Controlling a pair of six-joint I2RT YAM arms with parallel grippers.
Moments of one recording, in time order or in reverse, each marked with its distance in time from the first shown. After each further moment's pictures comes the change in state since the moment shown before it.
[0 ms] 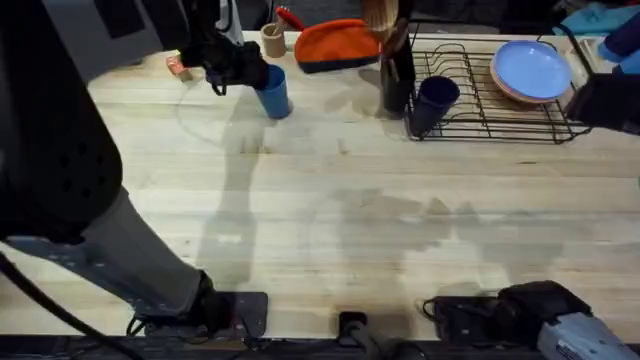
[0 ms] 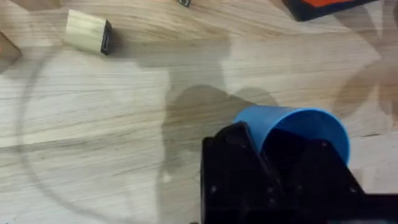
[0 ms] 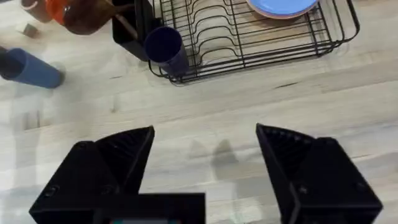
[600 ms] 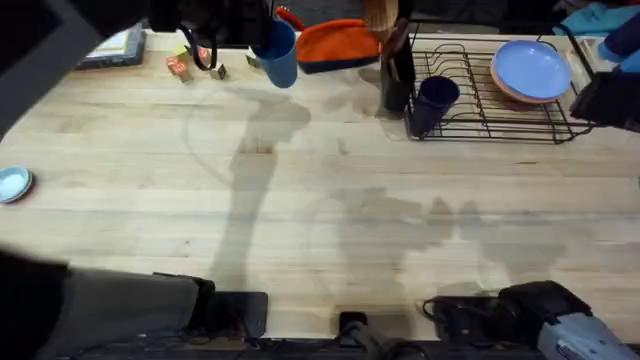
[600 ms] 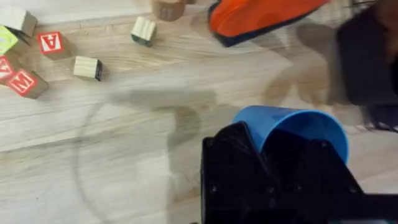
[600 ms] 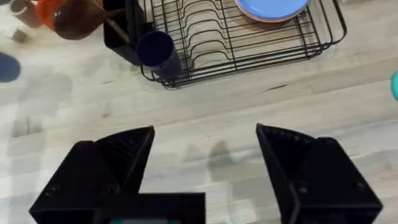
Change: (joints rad) left arm -0.097 -0.292 0.053 -0.149 -0.037 0.000; right arm 0.000 0.000 0.000 0.003 0.039 -0.001
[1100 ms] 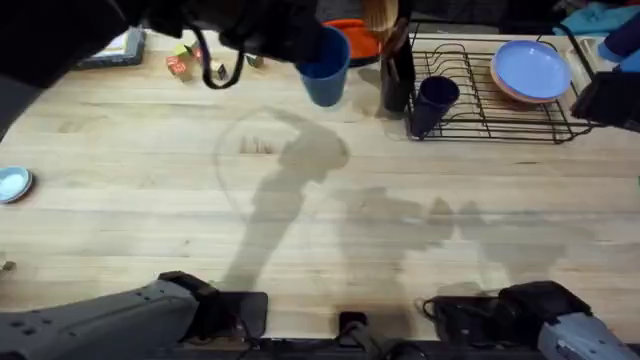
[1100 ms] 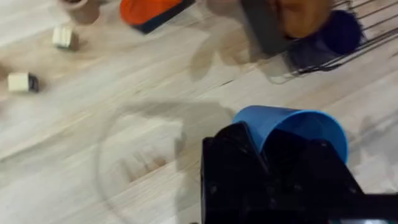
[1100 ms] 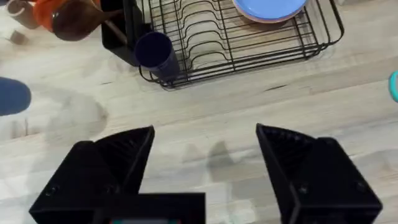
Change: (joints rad) left arm -0.276 -0.190 0.042 -0.200 -0.038 0.001; right arm 0.000 0.000 0.000 0.000 0.006 0.000
